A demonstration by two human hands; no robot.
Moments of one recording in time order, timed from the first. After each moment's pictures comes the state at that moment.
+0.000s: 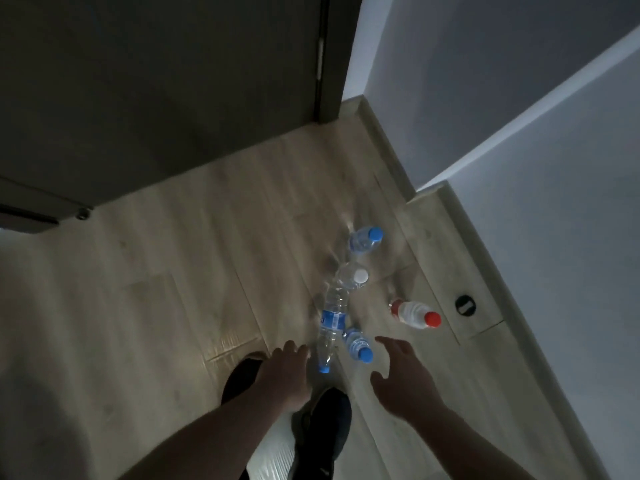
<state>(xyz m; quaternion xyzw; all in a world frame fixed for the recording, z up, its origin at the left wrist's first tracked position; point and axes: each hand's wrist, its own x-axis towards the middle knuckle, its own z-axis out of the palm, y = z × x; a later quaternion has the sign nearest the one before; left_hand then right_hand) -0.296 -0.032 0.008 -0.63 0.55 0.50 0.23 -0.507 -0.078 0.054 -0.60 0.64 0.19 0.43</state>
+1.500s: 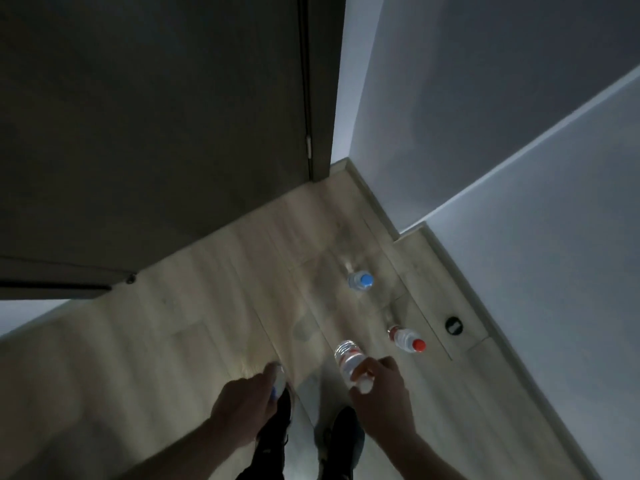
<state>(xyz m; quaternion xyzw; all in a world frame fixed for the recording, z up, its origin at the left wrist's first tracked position) -0.195 -0.055 0.160 -0.63 0.68 0.33 0.18 -0.437 -0.115 0.210 -0.54 0.71 0.04 0.45</state>
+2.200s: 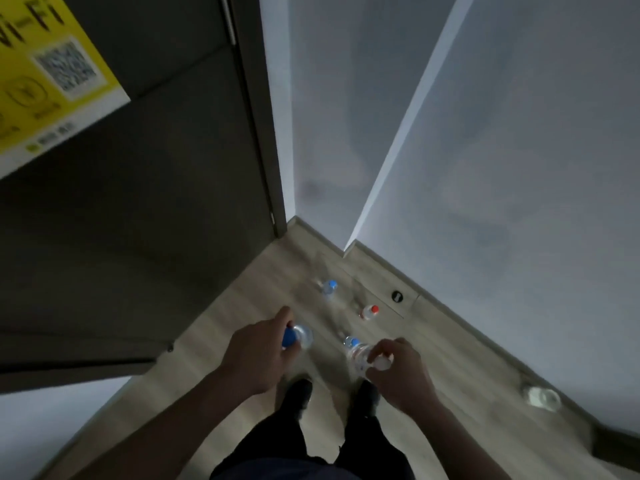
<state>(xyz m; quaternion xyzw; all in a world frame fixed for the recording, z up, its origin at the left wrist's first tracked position) -0.145 -0.065 0.621 -0.54 0.79 0.29 -0.02 -0.401 0.015 0.620 -0.46 0.79 -0.09 0.40</state>
